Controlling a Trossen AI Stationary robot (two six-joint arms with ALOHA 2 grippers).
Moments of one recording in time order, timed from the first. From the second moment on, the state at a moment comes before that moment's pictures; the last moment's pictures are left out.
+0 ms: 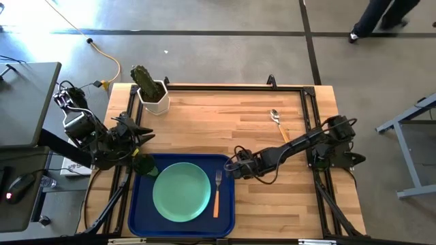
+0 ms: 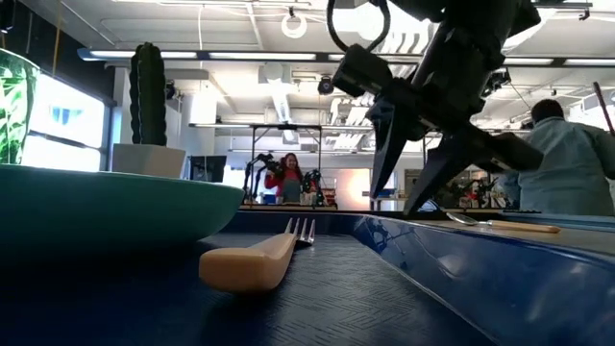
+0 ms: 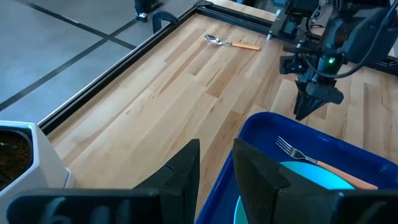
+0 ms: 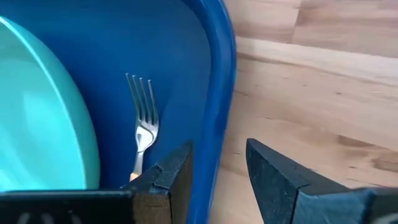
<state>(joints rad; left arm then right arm) -0.84 0.86 1.14 -1.39 -0.98 -1.12 0.30 1.79 1.07 -0.36 0.10 1.70</state>
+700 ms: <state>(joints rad) -0.84 0.86 1.14 -1.39 -0.99 -1.12 0.30 1.86 1.08 -0.31 0.14 1.73</state>
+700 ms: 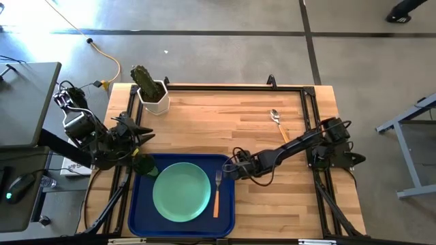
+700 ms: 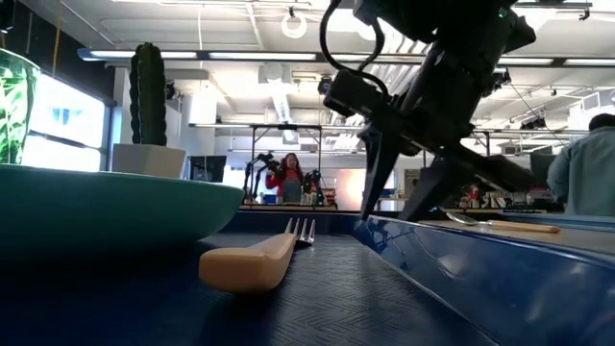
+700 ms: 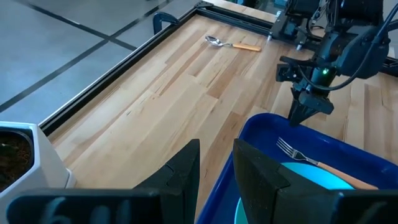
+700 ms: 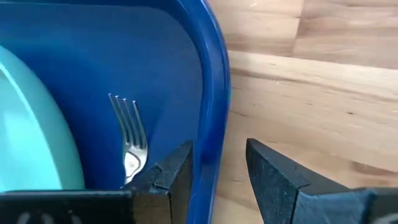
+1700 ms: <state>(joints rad) -0.84 0.86 1.14 -1.39 -0.99 -1.12 0.28 1.87 1.08 -0.43 0.17 1.76</state>
